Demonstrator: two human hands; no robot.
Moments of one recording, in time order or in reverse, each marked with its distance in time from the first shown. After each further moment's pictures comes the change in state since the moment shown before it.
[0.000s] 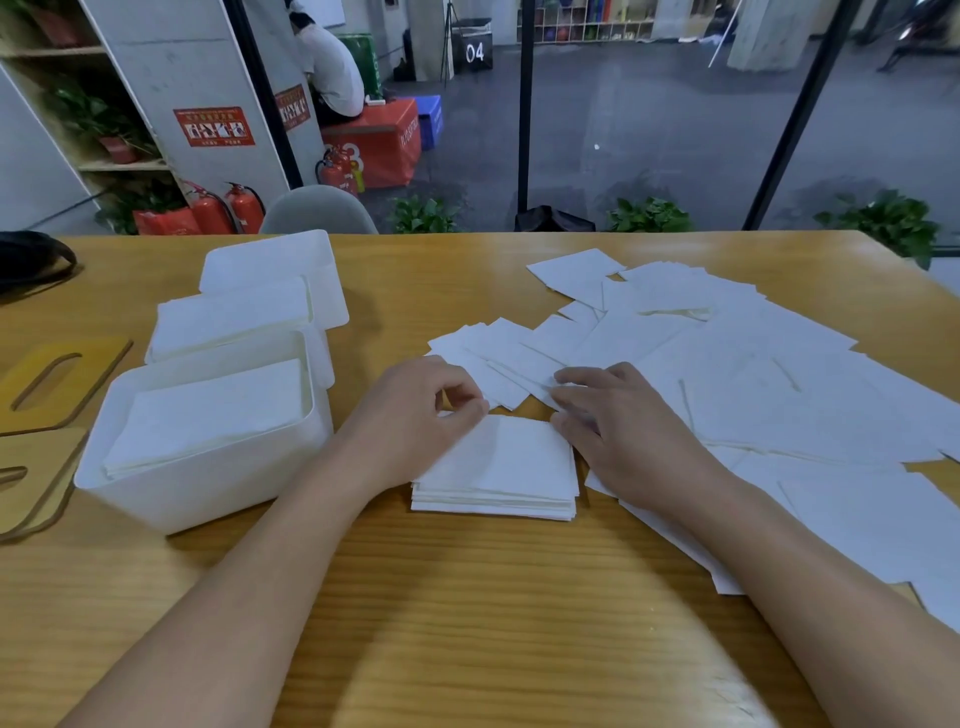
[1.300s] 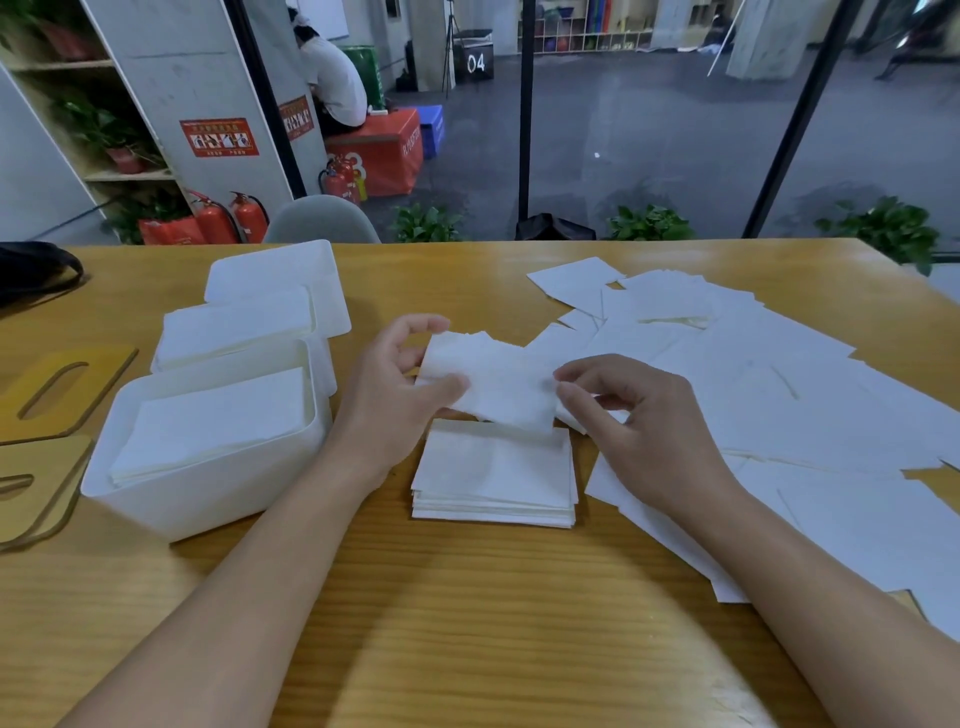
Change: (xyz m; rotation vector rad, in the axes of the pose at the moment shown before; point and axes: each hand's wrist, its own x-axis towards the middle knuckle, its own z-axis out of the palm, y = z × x) left_hand 0.007 0.002 -0.005 -0.684 0.196 -0.110; right_hand -0.005 -0.009 -0.008 0.583 0.362 -0.033
